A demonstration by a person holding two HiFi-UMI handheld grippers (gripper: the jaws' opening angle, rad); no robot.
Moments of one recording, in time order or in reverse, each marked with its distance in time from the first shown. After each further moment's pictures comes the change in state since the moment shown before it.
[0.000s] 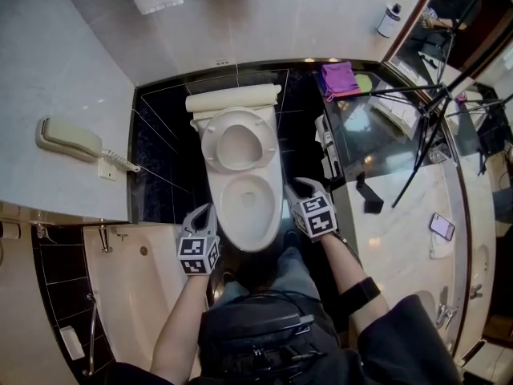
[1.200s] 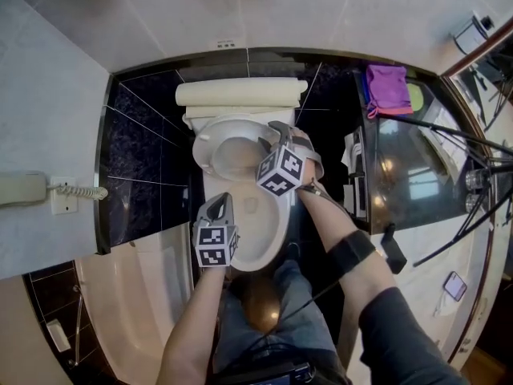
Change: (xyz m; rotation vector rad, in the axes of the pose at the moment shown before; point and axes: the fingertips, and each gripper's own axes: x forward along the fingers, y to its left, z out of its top) left arm 0.231 0.027 -0.054 -0.063 0.152 0.100; right arm 0.299 -0.070 0.098 -0.678 0.038 0.004
